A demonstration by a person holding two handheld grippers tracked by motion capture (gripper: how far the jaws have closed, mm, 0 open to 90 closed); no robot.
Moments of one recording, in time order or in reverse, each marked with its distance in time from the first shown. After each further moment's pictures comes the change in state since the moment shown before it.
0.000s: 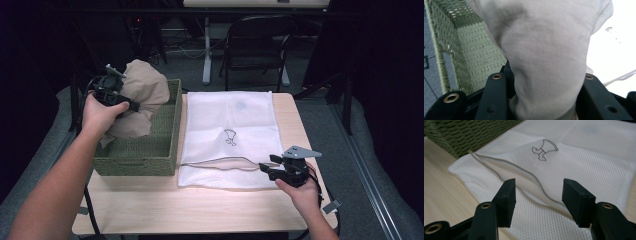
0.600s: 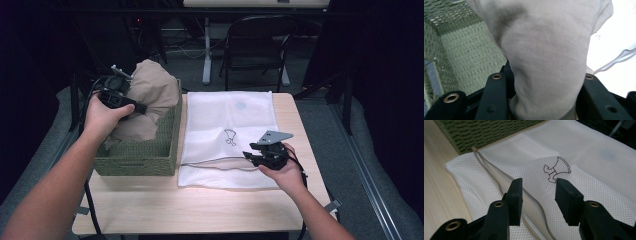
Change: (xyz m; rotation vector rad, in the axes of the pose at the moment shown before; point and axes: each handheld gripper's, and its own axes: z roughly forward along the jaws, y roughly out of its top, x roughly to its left) left arm -0.028 -0.003 -0.012 -0.012 -0.063 0.085; right arm 0.013 0.046 0.045 0.074 0.043 -0.226
